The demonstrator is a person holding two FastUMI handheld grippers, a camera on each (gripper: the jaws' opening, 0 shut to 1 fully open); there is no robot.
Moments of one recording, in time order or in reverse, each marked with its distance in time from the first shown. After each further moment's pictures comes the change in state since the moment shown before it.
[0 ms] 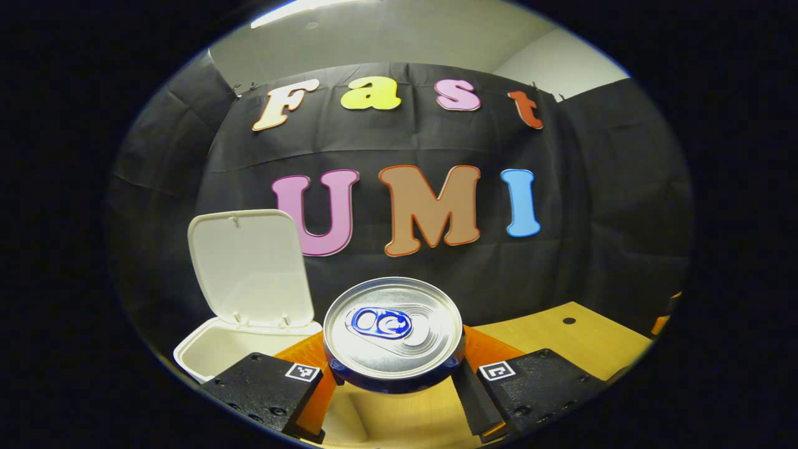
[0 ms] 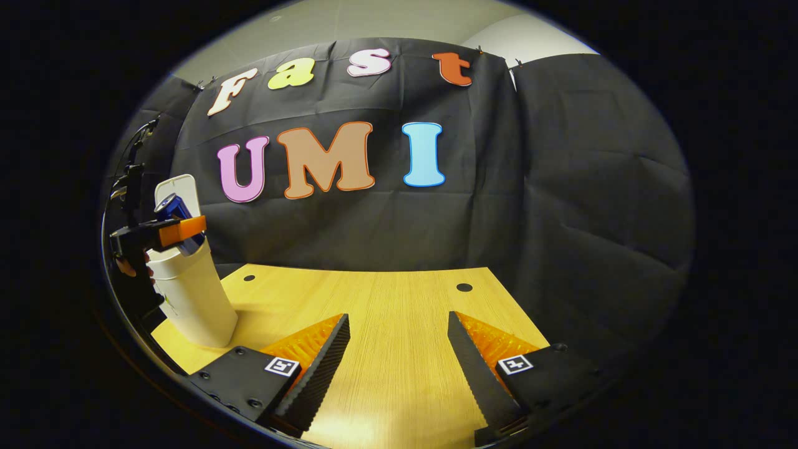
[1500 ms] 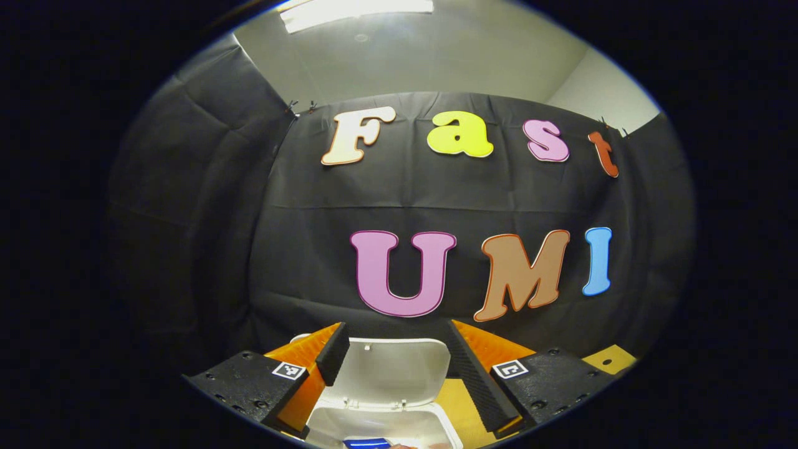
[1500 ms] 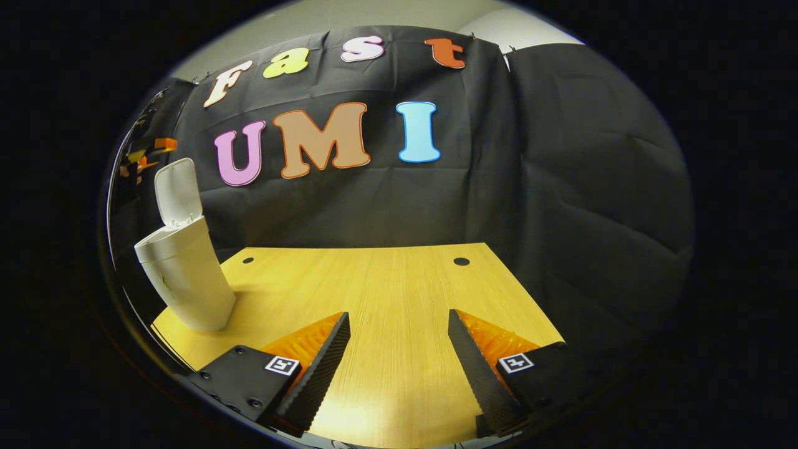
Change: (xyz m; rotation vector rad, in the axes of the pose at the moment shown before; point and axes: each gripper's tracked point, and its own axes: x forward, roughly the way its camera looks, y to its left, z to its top) left arm 0.050 0.158 0.145 -0.035 -0.093 0.182; right arm -0.013 -0.018 -0.053 0.021 0.095 -0.025
